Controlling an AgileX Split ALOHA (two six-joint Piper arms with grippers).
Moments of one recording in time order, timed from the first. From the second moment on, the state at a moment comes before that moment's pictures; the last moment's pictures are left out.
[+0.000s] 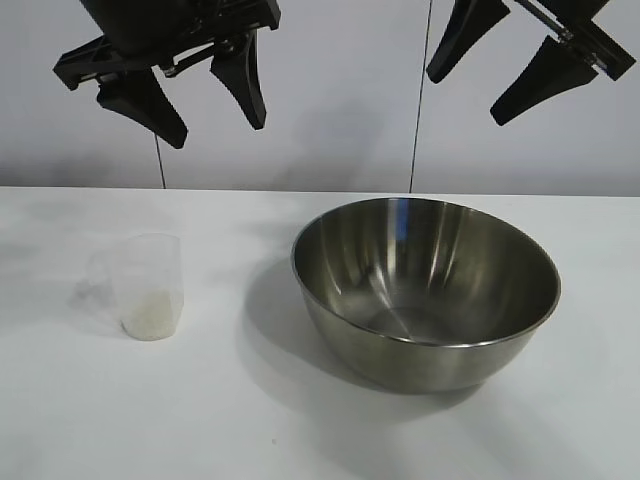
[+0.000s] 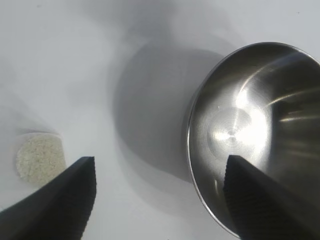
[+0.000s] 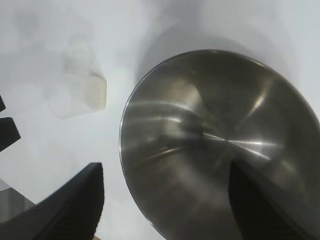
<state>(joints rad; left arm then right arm) -0.50 1.79 -1.49 -0.20 0.83 -0.22 0.09 1.79 -1.59 0.54 1.16 -0.16</state>
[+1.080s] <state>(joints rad) -0.50 1.79 -1.49 -0.20 0.83 -0.22 0.09 1.84 -1.36 0.17 1.12 -0.08</state>
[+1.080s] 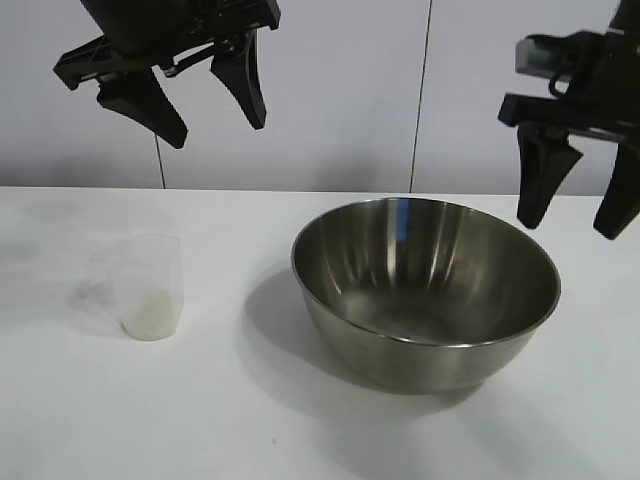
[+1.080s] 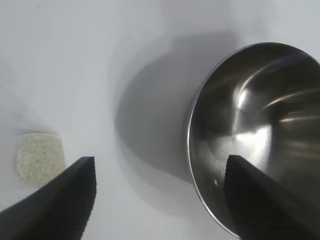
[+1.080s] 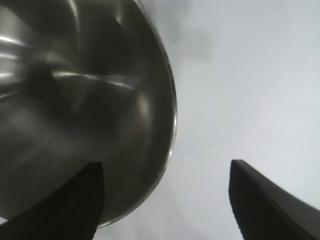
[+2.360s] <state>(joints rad) -0.50 1.79 -1.49 -0.19 0.82 -0.22 0.09 1.88 -1.11 0.62 0.74 -0.37</state>
